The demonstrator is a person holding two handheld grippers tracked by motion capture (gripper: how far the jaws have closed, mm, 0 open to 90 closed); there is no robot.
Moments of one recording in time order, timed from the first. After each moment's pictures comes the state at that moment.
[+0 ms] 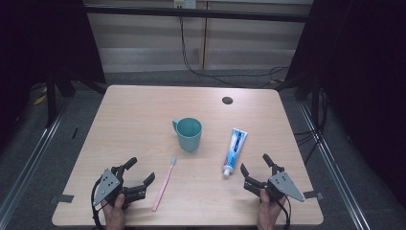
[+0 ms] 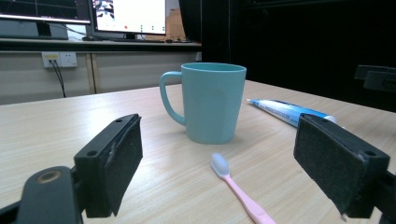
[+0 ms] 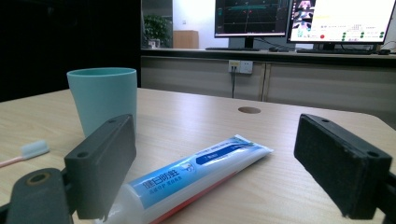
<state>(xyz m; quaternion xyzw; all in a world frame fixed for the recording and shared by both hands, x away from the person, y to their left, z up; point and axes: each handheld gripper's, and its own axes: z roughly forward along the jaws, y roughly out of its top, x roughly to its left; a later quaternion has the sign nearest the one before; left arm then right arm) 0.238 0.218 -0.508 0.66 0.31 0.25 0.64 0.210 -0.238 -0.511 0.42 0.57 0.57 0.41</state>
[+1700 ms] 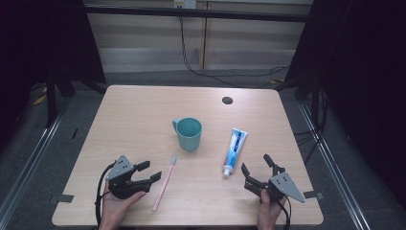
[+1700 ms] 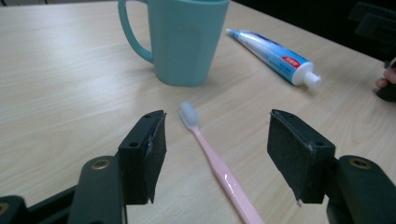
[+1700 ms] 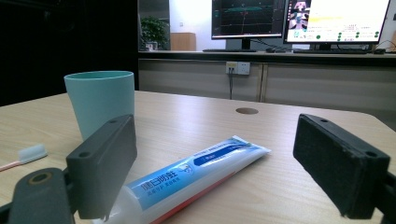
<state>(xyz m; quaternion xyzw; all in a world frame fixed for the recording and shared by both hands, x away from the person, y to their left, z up) 0.256 0.198 -0.474 0.77 0.34 0.12 0.52 0.209 -0.238 -0.511 0.43 0.57 0.57 0.41</state>
